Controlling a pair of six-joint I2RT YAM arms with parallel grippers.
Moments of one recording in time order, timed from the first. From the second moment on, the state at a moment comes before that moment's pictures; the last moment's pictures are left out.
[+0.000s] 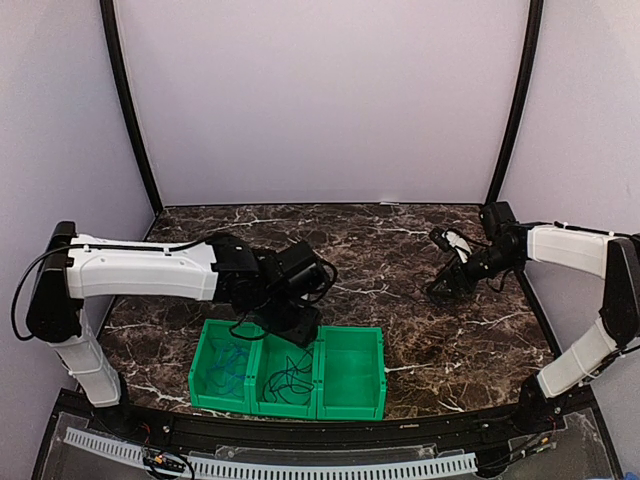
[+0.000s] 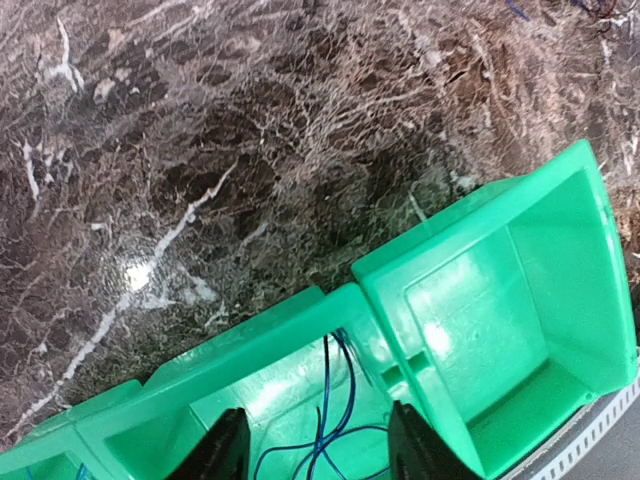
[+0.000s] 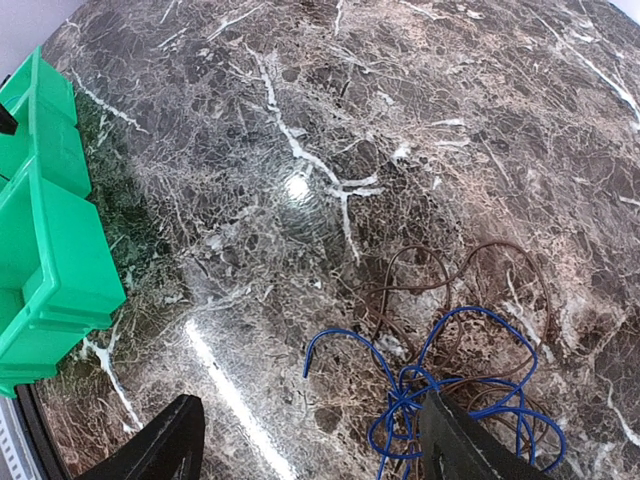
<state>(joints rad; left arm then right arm) -1.13 1.74 1.33 -0.79 -0.14 -0.63 0.19 1.47 0.92 -0.55 -0.64 -0.53</state>
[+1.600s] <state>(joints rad) -1.20 1.55 1.01 -0.59 -0.16 -0.28 0.20 1.51 0.92 -0.58 -0.66 -0.55</state>
